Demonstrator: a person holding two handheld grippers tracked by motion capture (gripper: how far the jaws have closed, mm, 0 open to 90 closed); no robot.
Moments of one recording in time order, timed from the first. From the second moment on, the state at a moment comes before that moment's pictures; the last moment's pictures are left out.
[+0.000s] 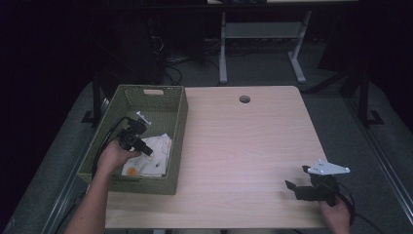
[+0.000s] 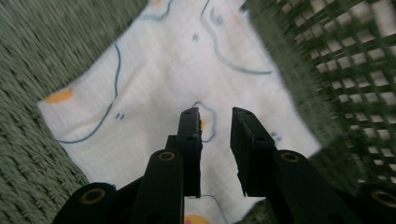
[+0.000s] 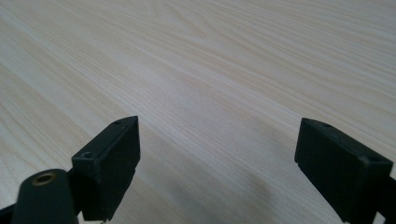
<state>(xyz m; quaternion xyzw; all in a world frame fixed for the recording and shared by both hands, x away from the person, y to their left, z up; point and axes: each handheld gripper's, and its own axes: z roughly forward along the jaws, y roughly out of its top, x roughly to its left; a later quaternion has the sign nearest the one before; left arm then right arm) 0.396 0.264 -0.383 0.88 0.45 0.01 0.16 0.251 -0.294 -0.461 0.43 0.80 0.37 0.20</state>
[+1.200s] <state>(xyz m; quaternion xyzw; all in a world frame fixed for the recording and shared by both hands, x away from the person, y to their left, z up) 0.350 0.273 -0.334 0.83 0.43 0.03 0.35 0.251 -0.294 -0.462 0.43 0.80 0.37 0.20</state>
